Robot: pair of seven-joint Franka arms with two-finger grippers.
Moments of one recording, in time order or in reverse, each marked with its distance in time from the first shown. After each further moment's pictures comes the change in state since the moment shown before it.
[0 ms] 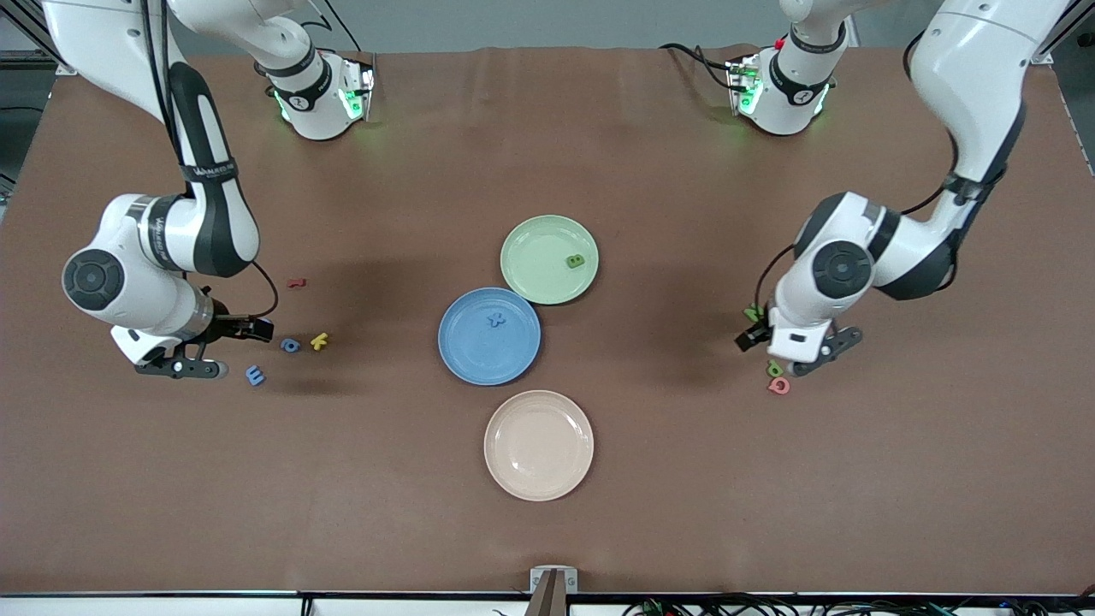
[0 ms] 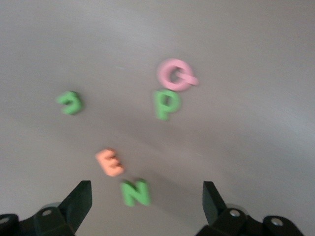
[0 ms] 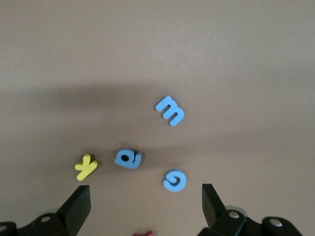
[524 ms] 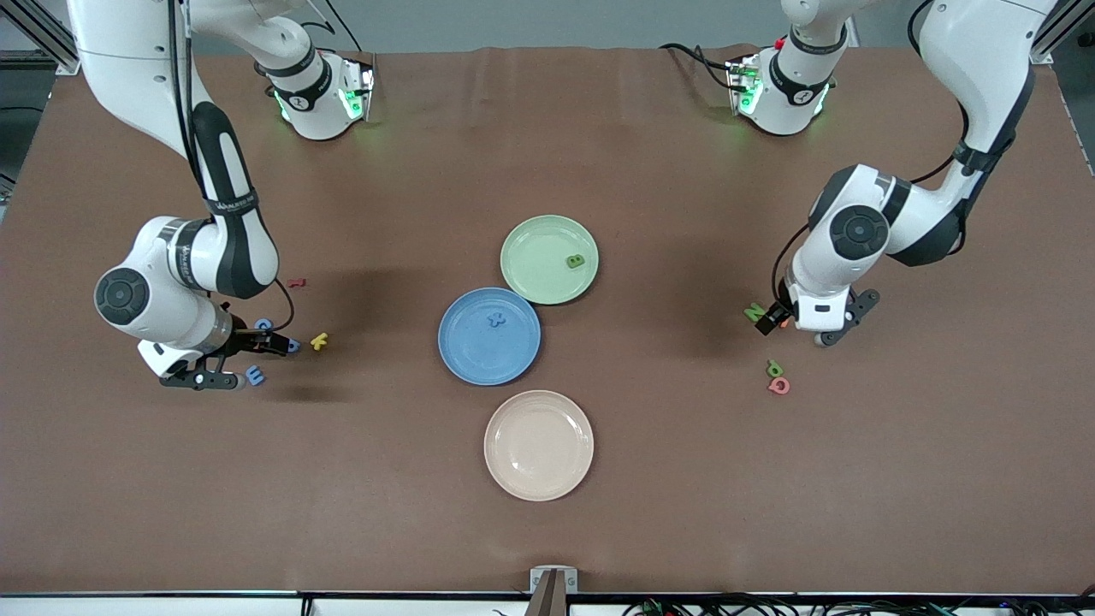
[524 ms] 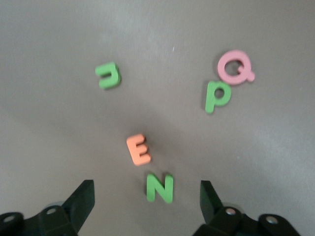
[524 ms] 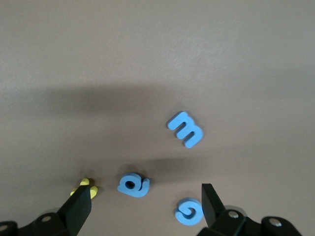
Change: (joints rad) left arm 0.050 -0.091 -0.032 -0.195 0.000 0.155 -0.217; right arm 0.000 0.104 0.005 0.000 0.137 0.101 -0.100
